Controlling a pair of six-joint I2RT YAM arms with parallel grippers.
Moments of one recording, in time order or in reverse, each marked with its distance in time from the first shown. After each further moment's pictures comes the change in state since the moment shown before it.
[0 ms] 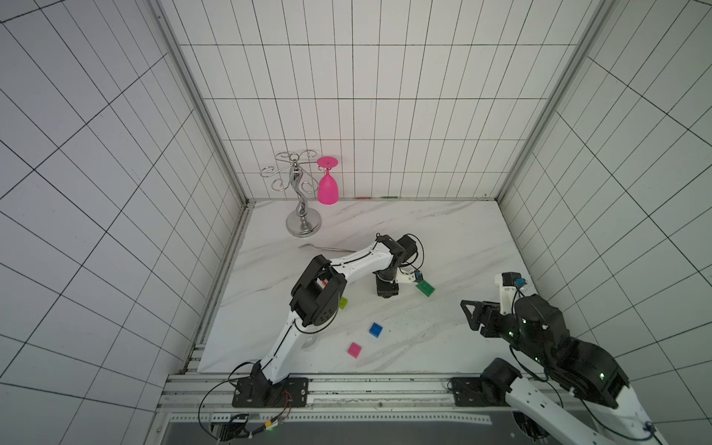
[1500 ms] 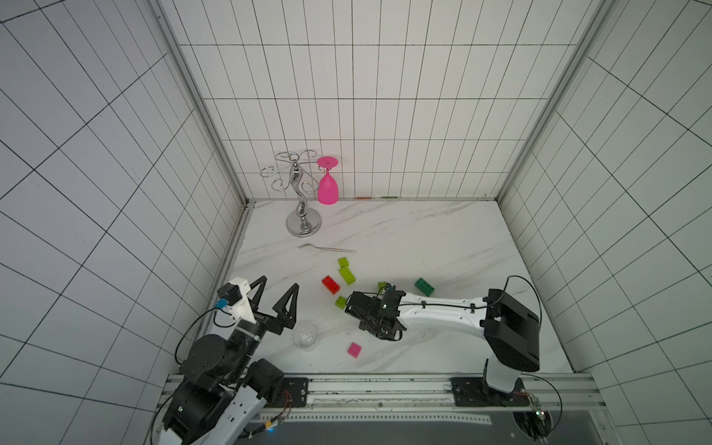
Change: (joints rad) left arm 0.307 -2.144 -1.183 0.569 -0.169 -0.985; right arm 0.527 1.350 0.316 0.287 0.012 0.916
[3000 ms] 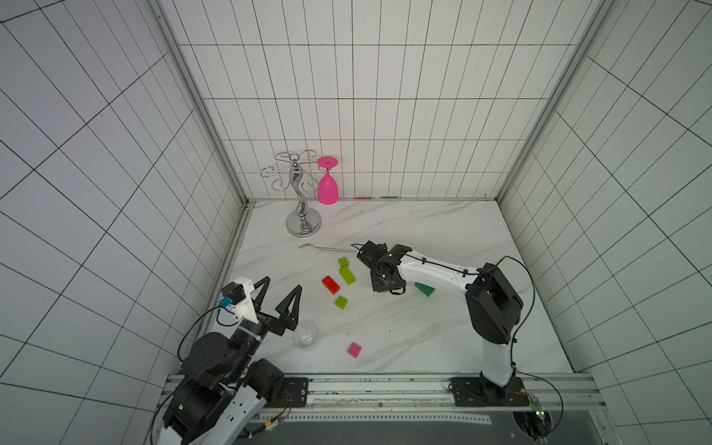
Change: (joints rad) left arm -0.013 0.010 0.001 -0.009 0.023 0.000; right arm -0.326 0.156 0.283 -0.100 0.060 -0.845
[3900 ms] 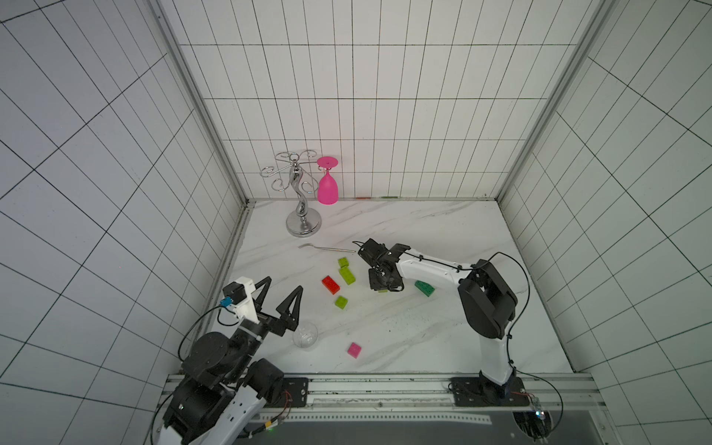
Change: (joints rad) left arm 0.000 0.002 0.000 0.000 0.013 0.000; right arm -0.043 0.044 0.000 0.073 -0.089 0.010
